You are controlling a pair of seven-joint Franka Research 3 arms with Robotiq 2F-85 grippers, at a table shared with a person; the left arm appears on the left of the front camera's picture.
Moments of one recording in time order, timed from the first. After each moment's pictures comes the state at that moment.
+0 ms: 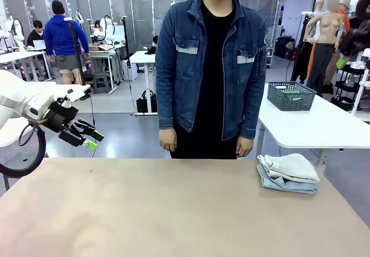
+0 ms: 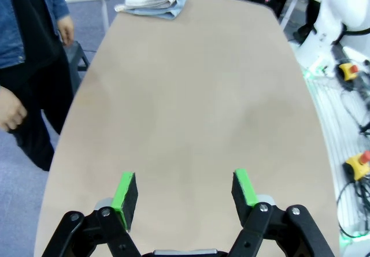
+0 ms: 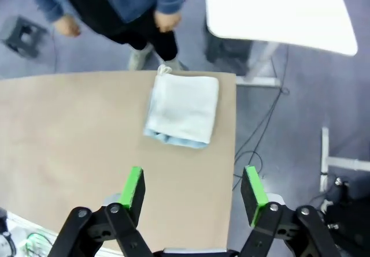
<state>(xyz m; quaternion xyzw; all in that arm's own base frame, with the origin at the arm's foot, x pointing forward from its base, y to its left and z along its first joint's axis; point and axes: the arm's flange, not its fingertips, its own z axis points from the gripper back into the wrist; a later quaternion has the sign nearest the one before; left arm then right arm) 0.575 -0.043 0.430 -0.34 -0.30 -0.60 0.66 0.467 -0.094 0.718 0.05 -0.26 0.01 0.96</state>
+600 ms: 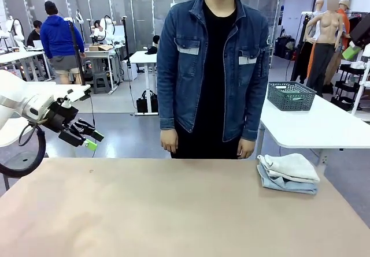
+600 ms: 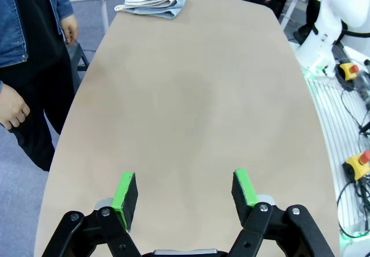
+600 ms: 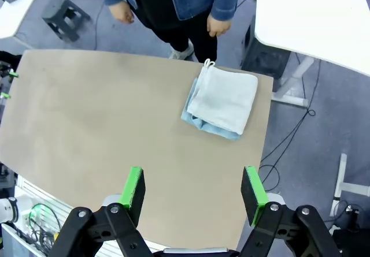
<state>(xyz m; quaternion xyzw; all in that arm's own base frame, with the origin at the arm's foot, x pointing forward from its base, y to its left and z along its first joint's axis) 0.575 -0.043 0.430 -0.34 -0.30 -0.60 0.66 0.399 -0.080 0.728 0.10 -0.28 0.08 0.95</state>
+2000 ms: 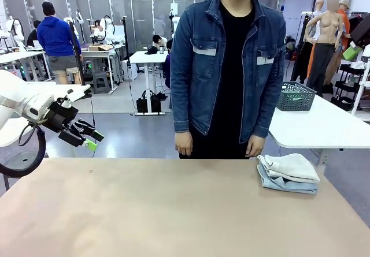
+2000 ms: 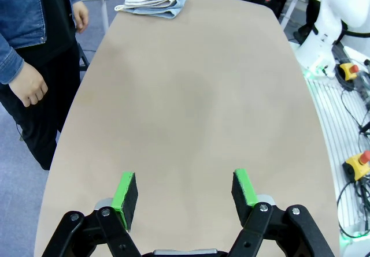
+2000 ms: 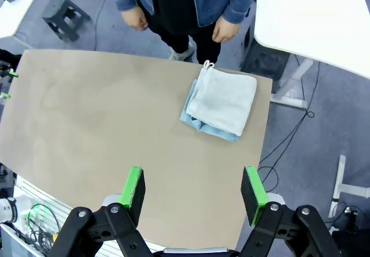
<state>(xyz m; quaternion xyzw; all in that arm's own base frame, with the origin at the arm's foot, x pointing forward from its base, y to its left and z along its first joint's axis) 0.575 -0.043 0.430 -0.34 -0.30 -0.60 0.66 0.399 -0.081 0.732 0.10 -0.29 0.08 0.95</state>
